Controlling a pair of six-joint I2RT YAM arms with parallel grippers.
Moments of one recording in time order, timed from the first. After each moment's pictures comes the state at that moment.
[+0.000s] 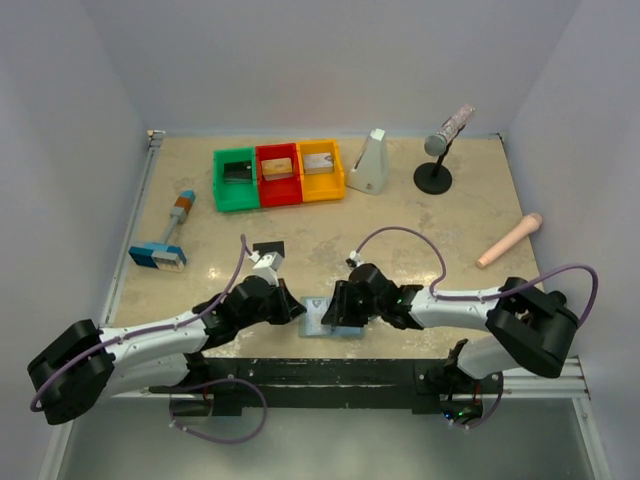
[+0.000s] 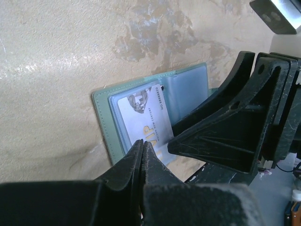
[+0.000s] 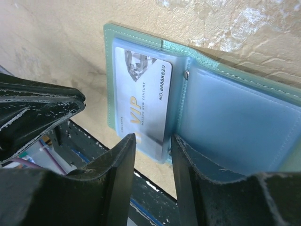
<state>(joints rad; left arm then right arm) -0.91 1.03 0.26 0.18 -0.03 -0.91 0.96 1.41 0.52 0.06 -0.14 1.03</state>
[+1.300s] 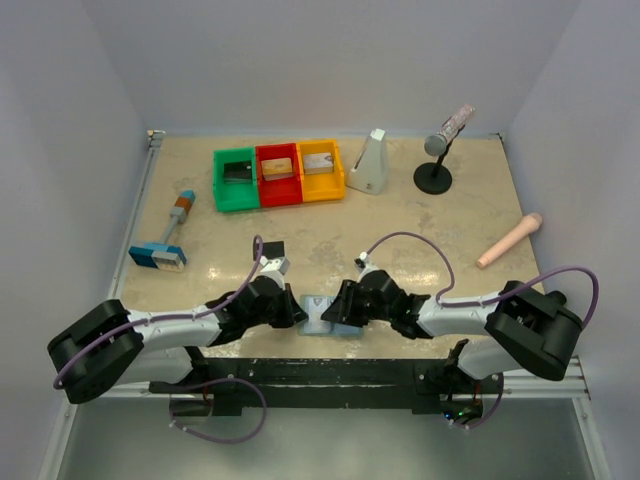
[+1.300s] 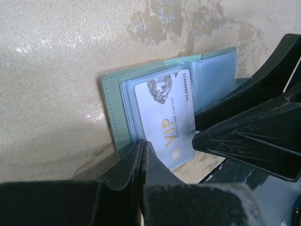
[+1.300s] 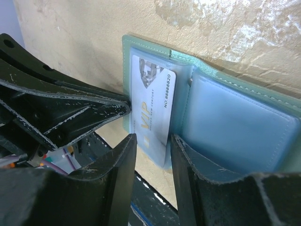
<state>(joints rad) -0.91 1.20 0.27 0.25 0.02 -0.91 0.95 1.38 0.36 0.37 -0.12 1.10</state>
